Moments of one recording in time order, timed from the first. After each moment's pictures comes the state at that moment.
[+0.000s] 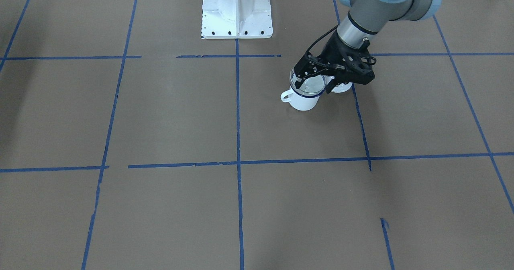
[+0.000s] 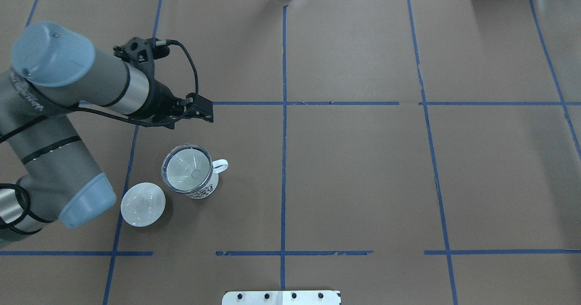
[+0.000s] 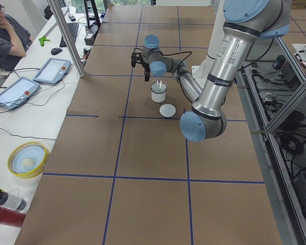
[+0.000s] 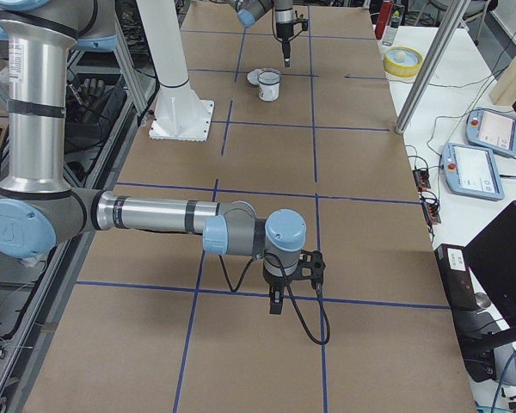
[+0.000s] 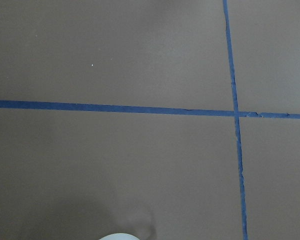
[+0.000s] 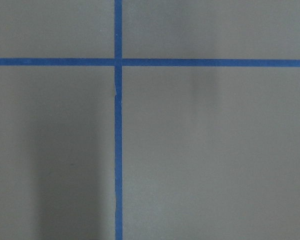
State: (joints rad) left arm -0.70 -2.02 -1.93 -1.77 -2.03 -1.26; right arm 1.57 -1.68 1.66 -1.57 2.29 0.01
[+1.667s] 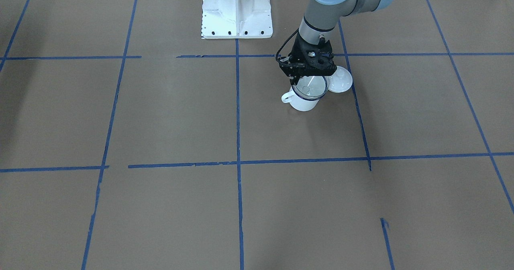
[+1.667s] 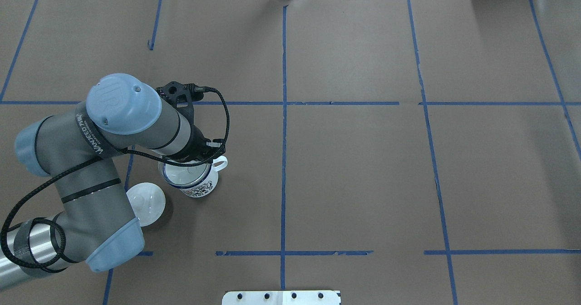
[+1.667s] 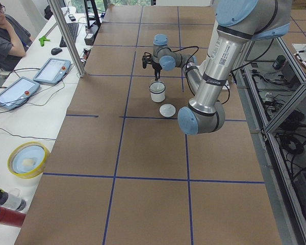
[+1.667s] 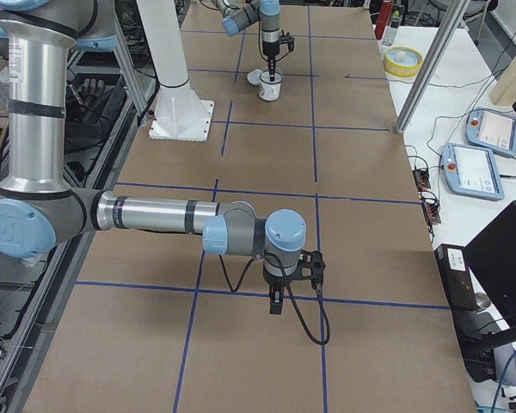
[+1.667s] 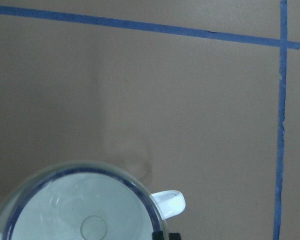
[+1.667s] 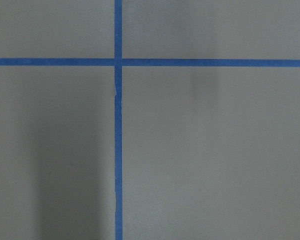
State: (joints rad) left arm -0.56 -2.05 -1.94 -1.60 -1.92 -1.28; right arm 1.57 -1.68 1.66 -1.57 2.29 0.01
